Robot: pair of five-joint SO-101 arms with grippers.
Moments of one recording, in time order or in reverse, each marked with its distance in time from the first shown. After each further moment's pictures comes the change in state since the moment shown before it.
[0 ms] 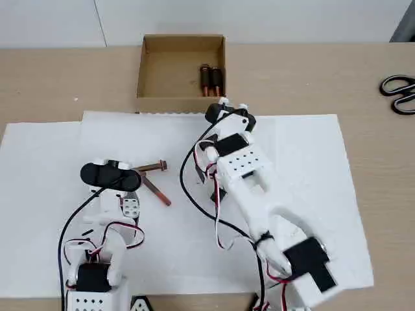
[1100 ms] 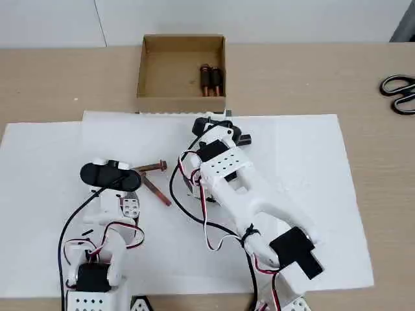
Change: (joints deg) left arm 0.0 0.0 0.0 0.0 0.0; right arm -4.7 5.8 0.6 -0.1 -2.4
